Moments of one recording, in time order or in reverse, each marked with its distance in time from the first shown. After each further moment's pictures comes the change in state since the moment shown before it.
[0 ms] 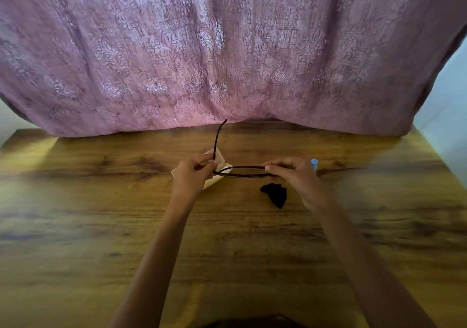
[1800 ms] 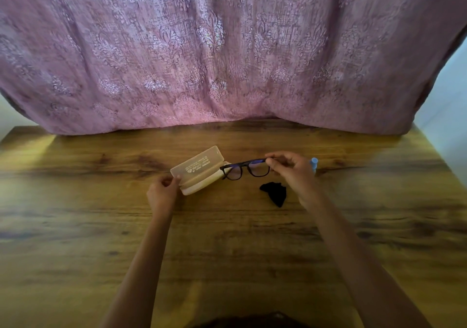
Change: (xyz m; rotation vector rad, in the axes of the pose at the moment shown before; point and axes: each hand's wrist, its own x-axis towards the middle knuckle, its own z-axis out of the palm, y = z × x) left_hand 0.039 -0.107 -0.028 0.238 0.340 -0.220; right_hand 0.014 0.014 0.005 -0.079 0.131 -0.063
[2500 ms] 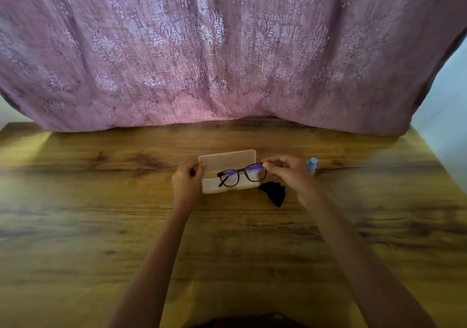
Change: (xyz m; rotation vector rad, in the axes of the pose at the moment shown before) left_hand -0.009 0.022 0.043 -0.016 -0.039 0.478; right_hand 0.010 0.006 0.002 -0.080 -0.068 0.137
